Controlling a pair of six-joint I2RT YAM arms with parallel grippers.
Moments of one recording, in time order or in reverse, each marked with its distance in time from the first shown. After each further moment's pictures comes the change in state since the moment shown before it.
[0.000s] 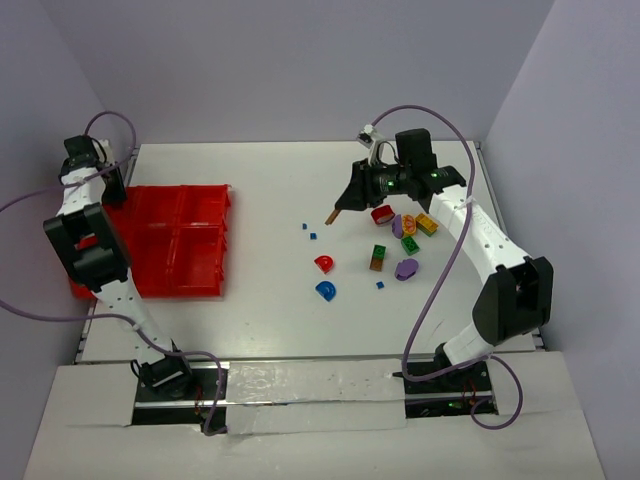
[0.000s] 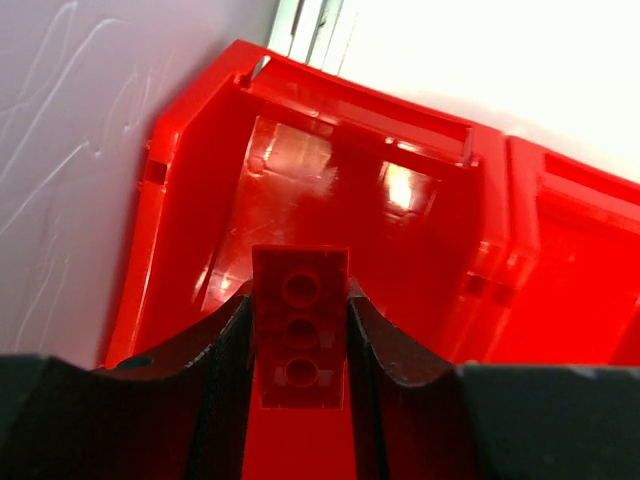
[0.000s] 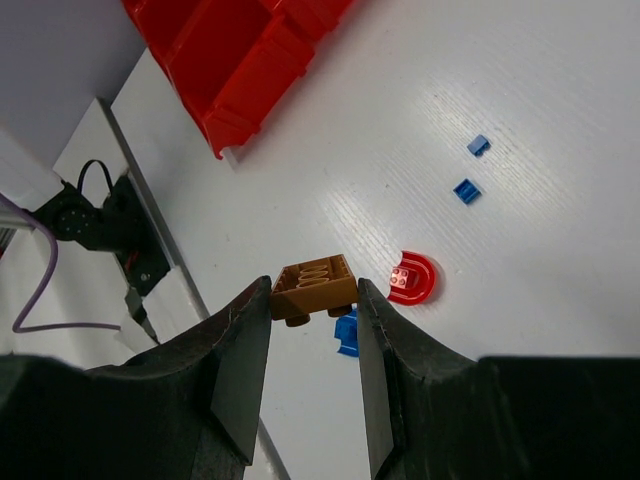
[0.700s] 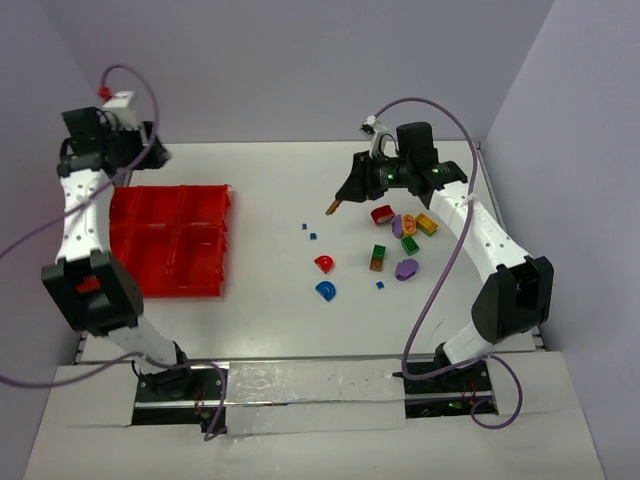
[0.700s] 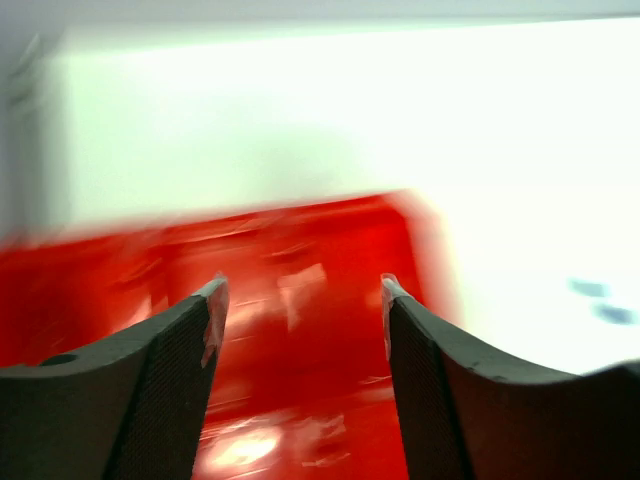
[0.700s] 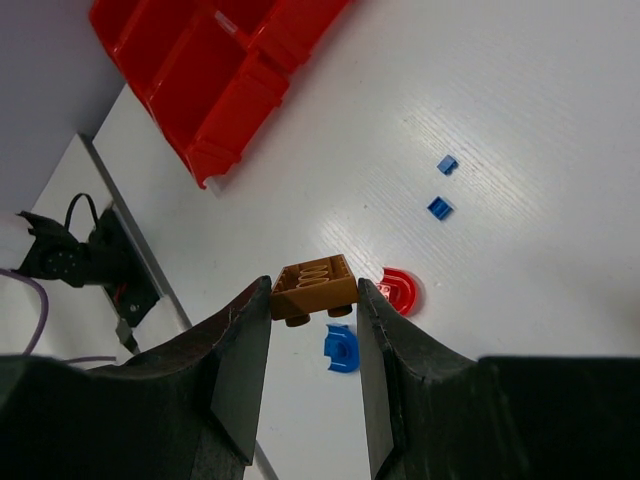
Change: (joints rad) left arm -0.103 -0.381 -0.102 0.001 0.444 -0.009; right arm 0.000 0.011 0.053 -0.001 0.074 0.037
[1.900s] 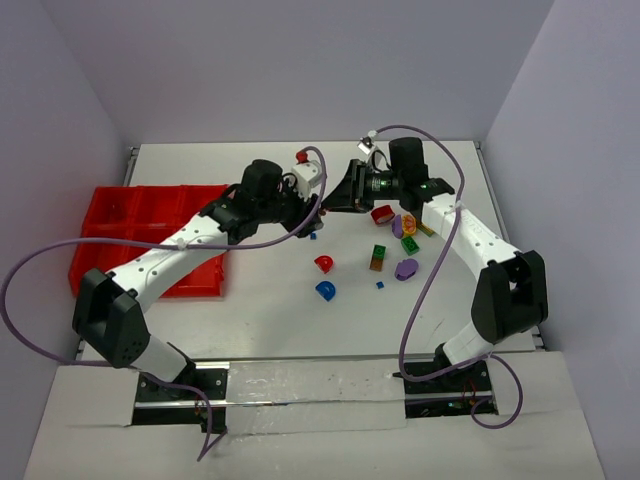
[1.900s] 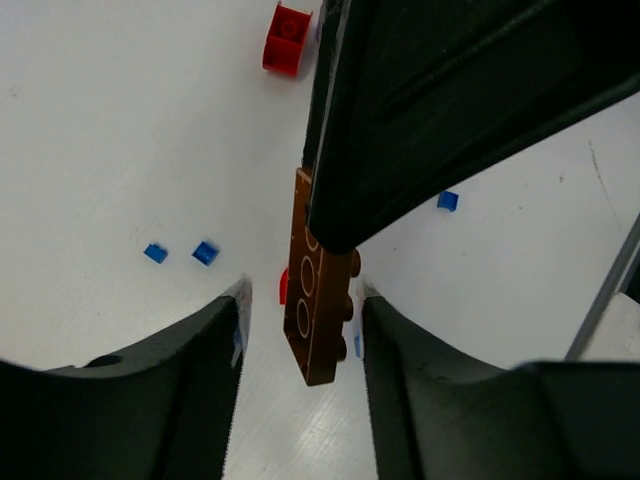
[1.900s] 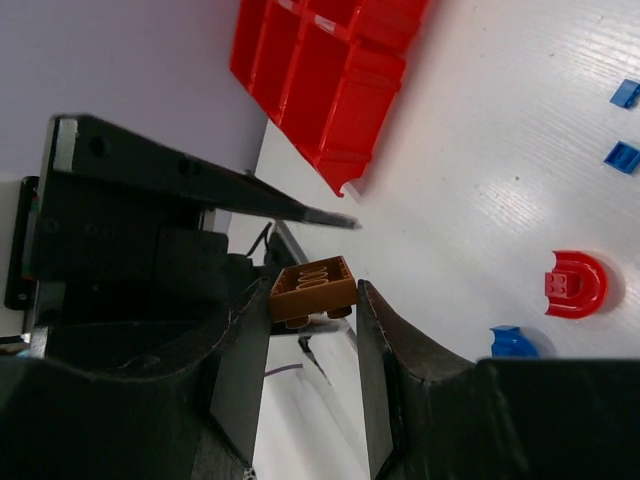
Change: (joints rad) left arm -0.994 -0.261 -0.436 0.272 -0.115 -0.087; right arm 0.026 0.002 -0.182 0.273 -0.139 0.540
